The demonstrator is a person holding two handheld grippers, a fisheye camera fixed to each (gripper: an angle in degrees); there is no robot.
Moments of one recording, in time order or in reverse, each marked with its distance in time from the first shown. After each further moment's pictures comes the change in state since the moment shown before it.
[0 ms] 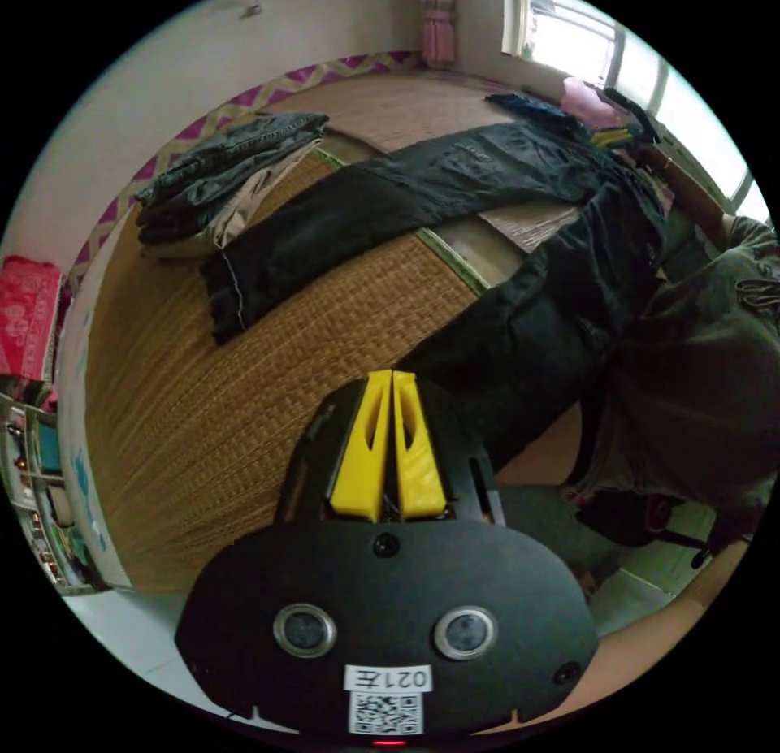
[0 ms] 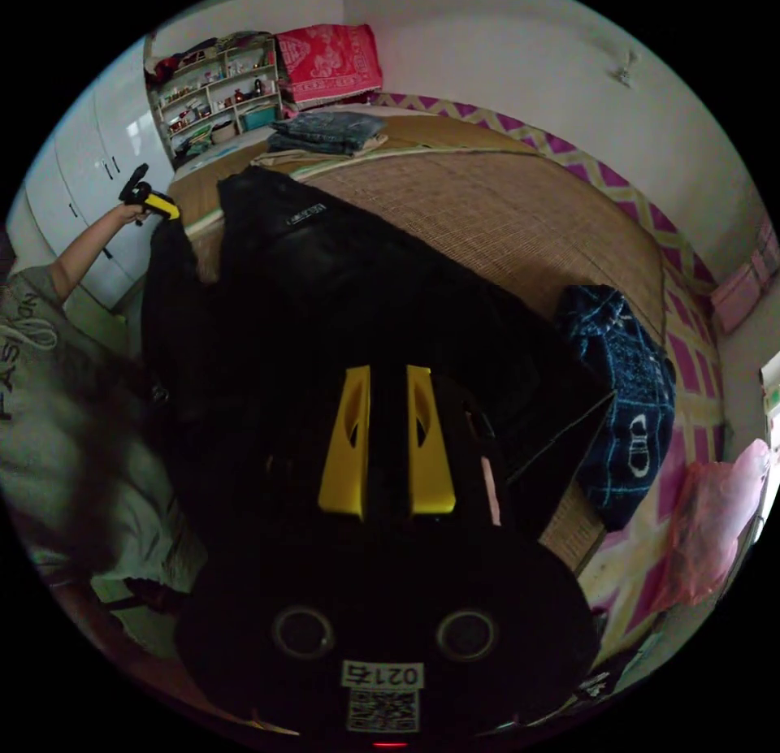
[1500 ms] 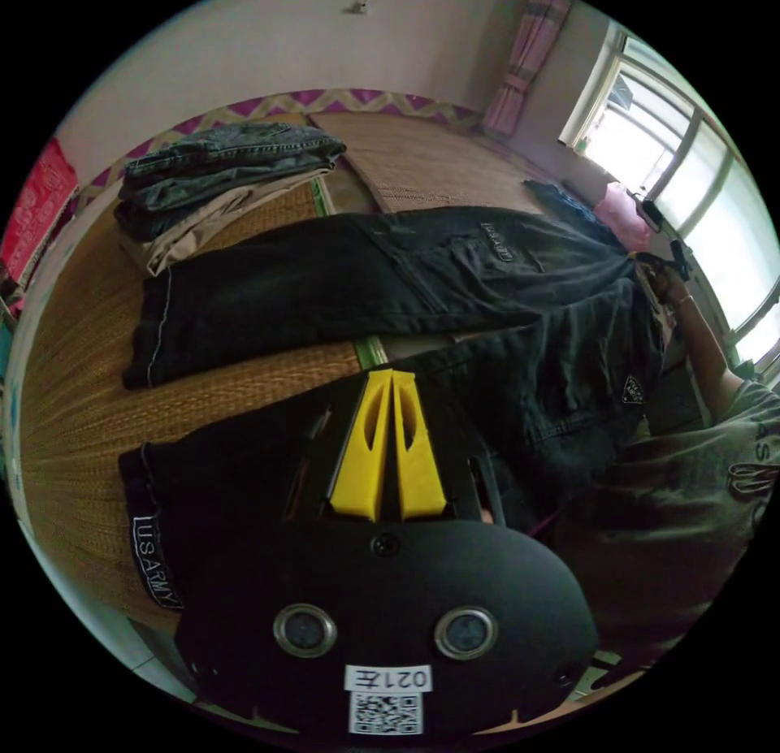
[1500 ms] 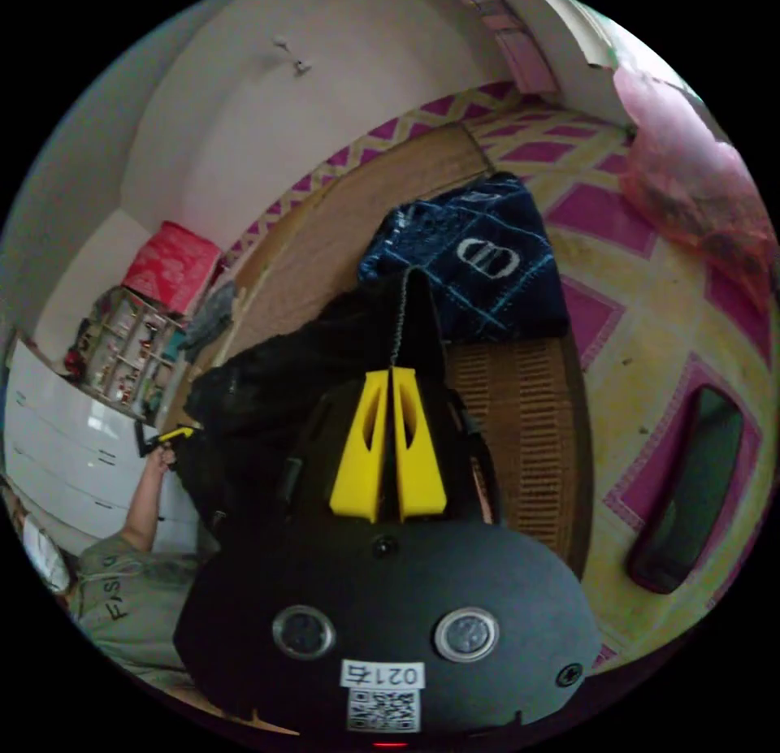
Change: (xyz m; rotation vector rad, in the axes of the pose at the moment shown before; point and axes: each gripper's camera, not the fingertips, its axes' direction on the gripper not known) left arm 0.052 -0.090 0.040 0.175 0.167 -0.289; right arm 0.158 0.185 -0.050 0.253 -0.128 0.838
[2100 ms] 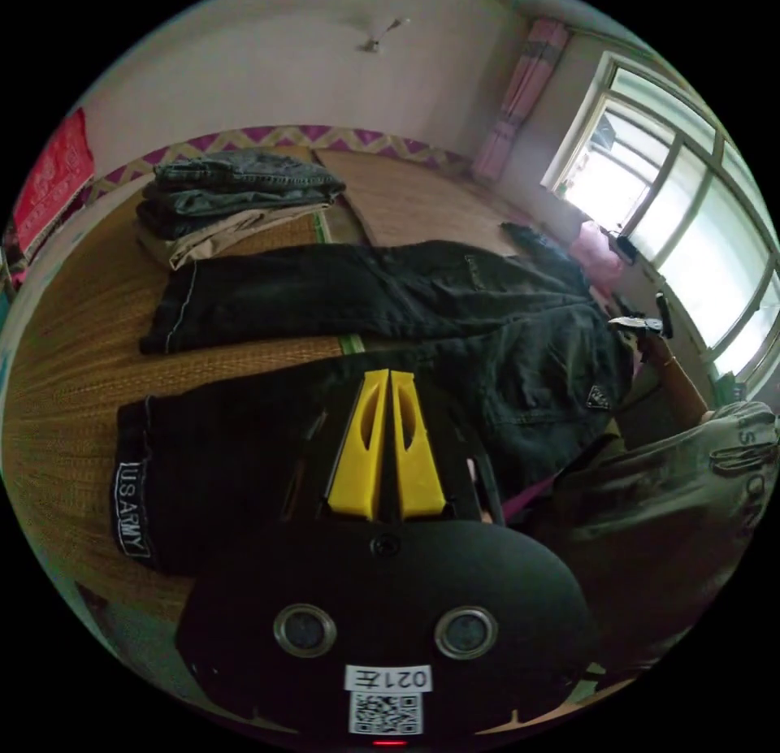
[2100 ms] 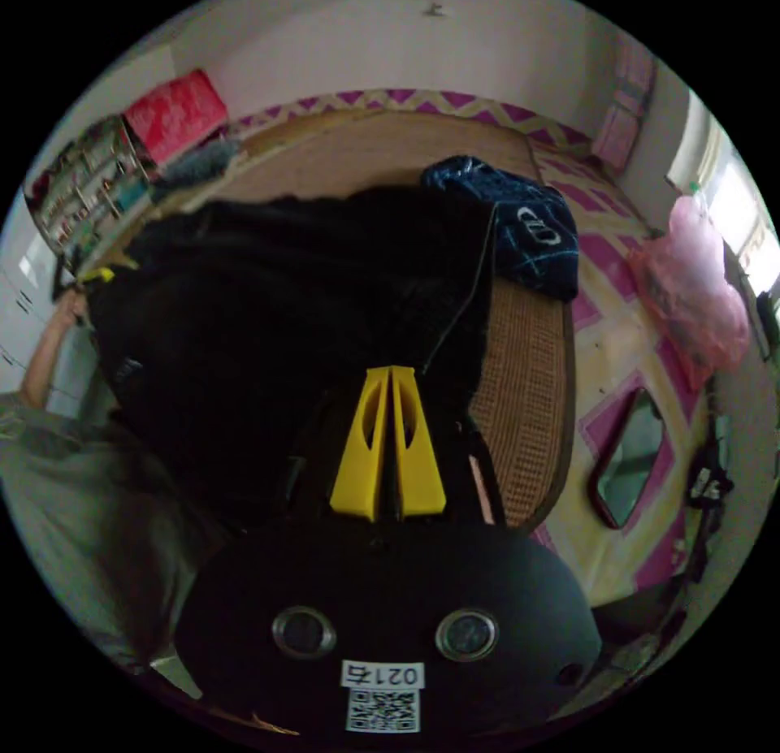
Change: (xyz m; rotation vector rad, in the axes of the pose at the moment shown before) left arm 0.046 0.067 -0.045 0.142 0.043 -0.039; right arm -0.104 0.118 0.022 -0.153 0.361 -0.400
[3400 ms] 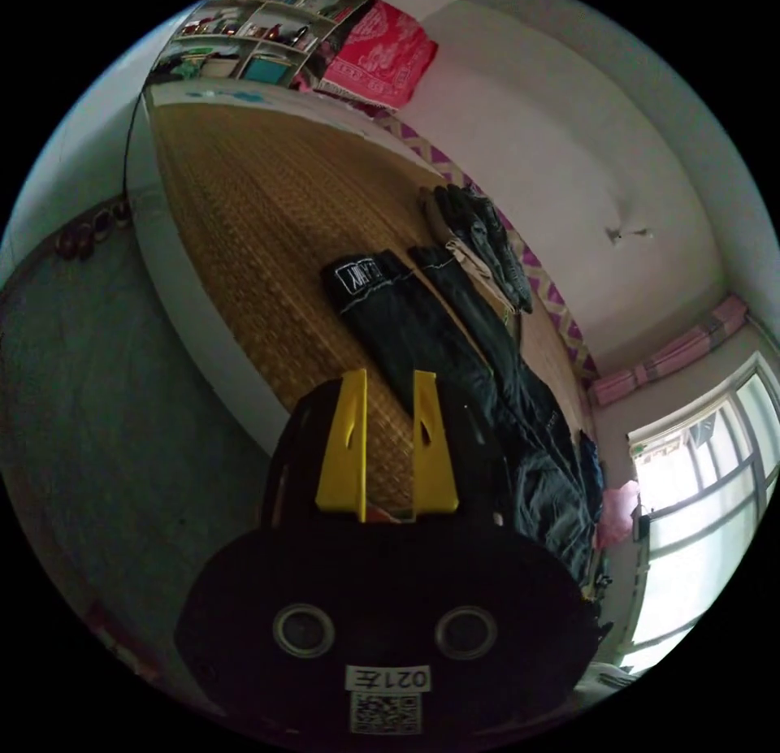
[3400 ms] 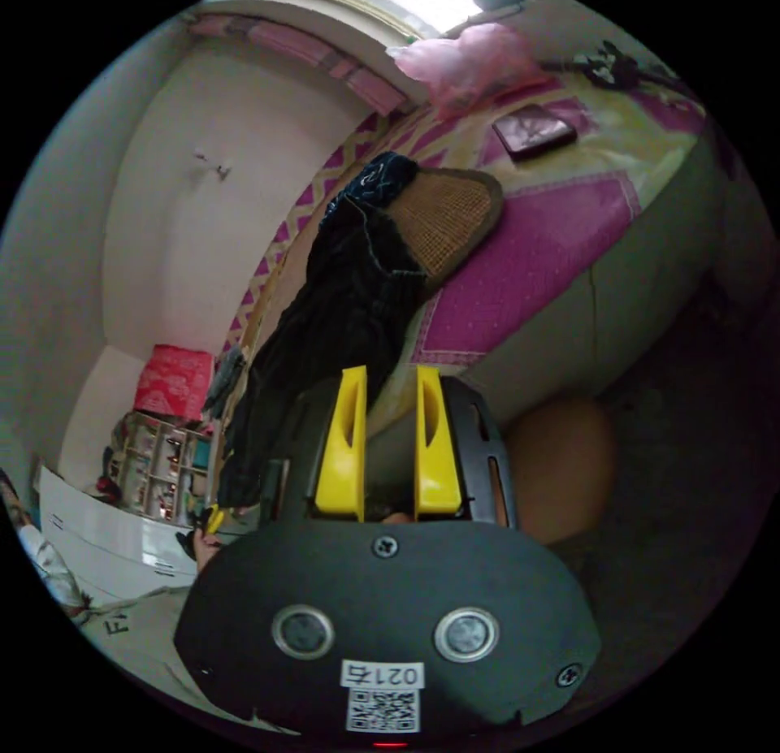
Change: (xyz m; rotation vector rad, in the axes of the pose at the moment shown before) left arm -0.065 0.274 -0.124 0.361 -0.129 -0.932; right arm 0.041 0.236 -0.031 0.344 -0.437 0.882
